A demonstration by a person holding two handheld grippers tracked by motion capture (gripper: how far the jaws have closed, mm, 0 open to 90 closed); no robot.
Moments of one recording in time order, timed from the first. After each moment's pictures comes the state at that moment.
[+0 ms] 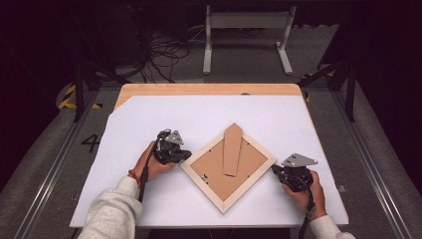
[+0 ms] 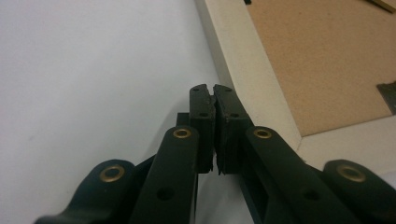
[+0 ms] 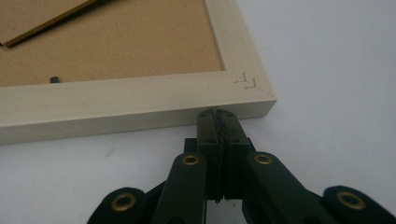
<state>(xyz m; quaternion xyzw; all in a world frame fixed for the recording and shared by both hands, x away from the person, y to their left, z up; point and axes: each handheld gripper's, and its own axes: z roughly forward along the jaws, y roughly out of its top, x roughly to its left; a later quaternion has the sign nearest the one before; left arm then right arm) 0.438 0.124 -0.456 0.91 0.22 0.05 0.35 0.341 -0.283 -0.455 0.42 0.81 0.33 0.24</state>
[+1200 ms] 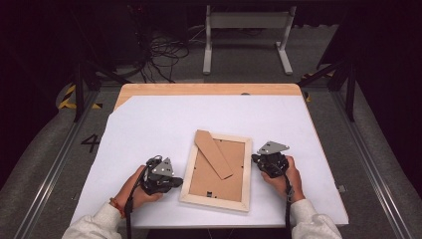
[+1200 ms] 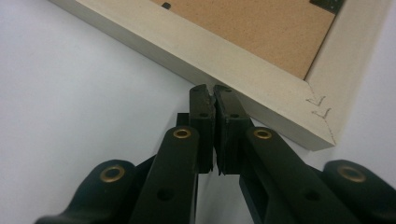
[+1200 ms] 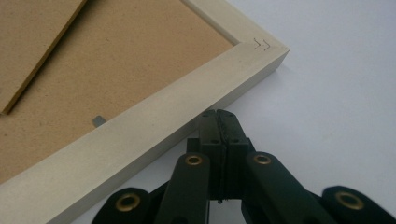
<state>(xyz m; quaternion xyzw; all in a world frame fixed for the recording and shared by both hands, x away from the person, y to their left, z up) 0.355 0.148 -0.455 0.93 0.17 0.04 0.33 0.384 -0.230 -0.455 0.36 0.84 0.32 0.24</state>
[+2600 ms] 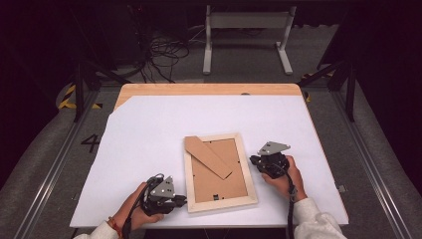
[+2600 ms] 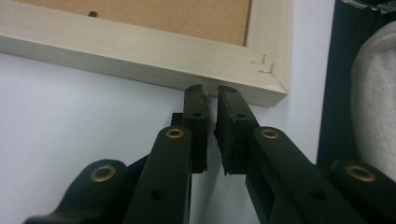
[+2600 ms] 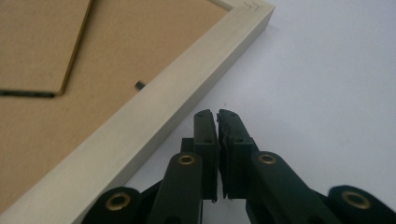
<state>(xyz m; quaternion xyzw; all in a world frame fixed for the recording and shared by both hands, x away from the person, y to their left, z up) 0.305 0.140 -0.458 0.93 0.14 0.02 0.35 0.379 -0.234 -0.452 0.34 0.85 0.34 0.21</state>
